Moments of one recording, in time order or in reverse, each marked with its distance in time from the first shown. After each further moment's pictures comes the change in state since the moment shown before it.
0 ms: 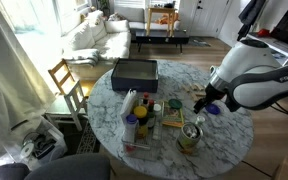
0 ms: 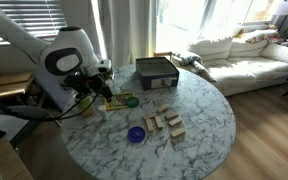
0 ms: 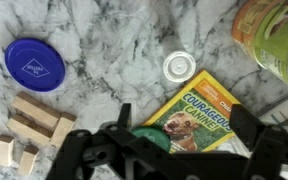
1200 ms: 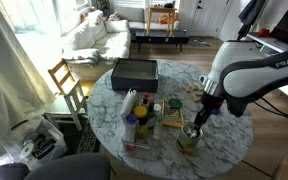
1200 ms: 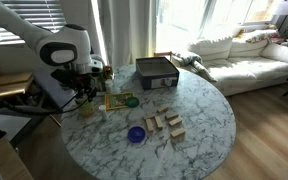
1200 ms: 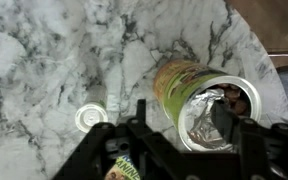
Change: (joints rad) arm 0.051 -0.007 0.061 0.050 0.242 -0.309 -0.244
